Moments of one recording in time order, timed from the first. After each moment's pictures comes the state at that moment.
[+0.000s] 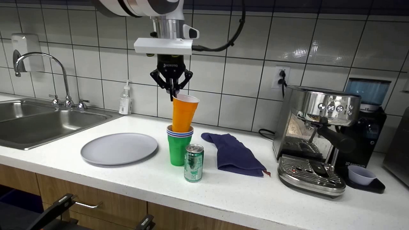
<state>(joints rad) 0.00 -0.21 -0.11 -2.57 -0.05 2.59 -0.31</state>
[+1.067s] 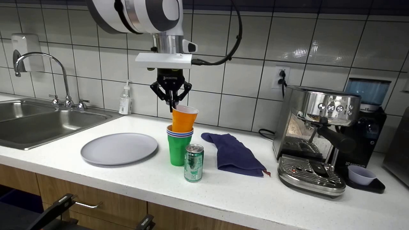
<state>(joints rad) -0.01 -0.12 -0.10 -2.57 -0.07 2.65 -0.31</state>
